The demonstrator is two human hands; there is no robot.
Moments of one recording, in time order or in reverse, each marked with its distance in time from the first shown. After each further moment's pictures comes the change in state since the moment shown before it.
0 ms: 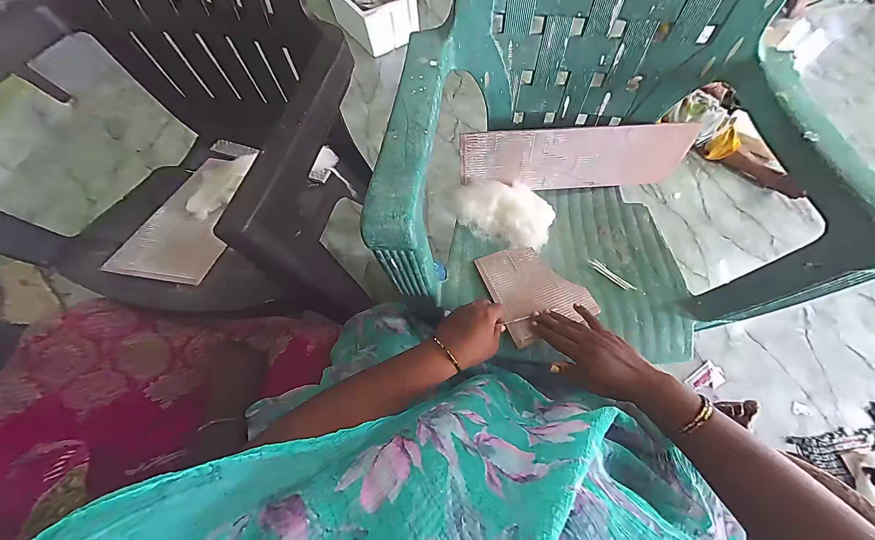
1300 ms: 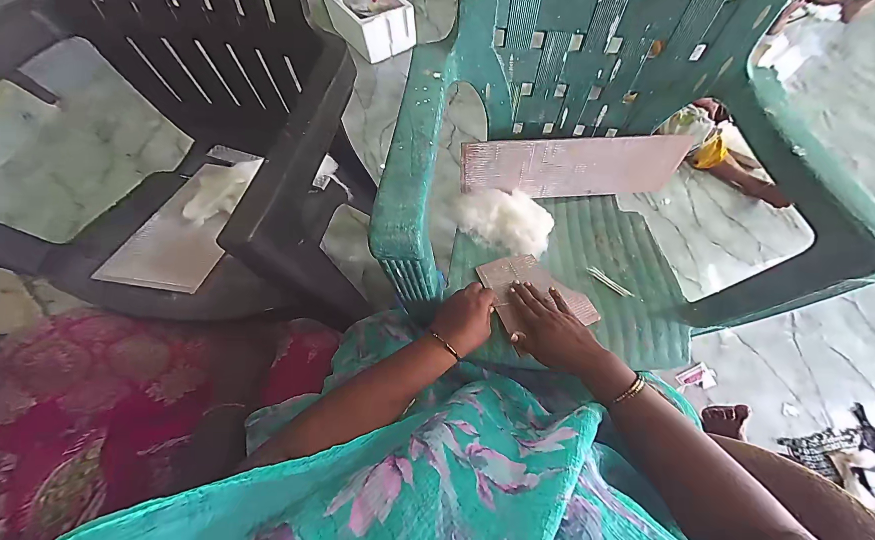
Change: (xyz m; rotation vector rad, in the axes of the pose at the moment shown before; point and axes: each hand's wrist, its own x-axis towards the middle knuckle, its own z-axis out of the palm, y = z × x) left_hand 0.017 -0.019 -0.005 0.068 0.205 -0.021; right_hand 0.078 -0.021 -0.001 -0.032 -0.211 0.344
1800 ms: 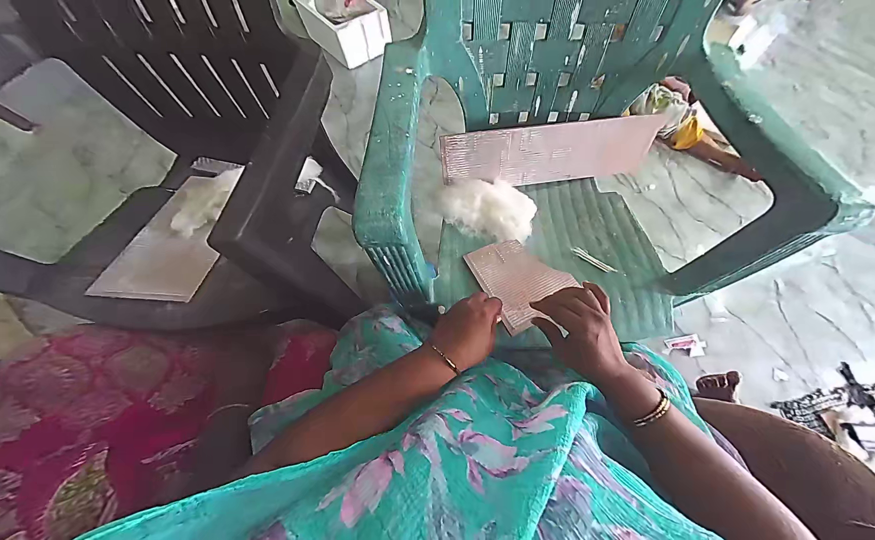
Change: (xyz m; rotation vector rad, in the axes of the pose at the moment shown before) left_hand -0.036 0.027 0.002 -0.019 -0.079 0.120; right_hand -0.060 0.010 0.031 0.100 0.877 -0.145
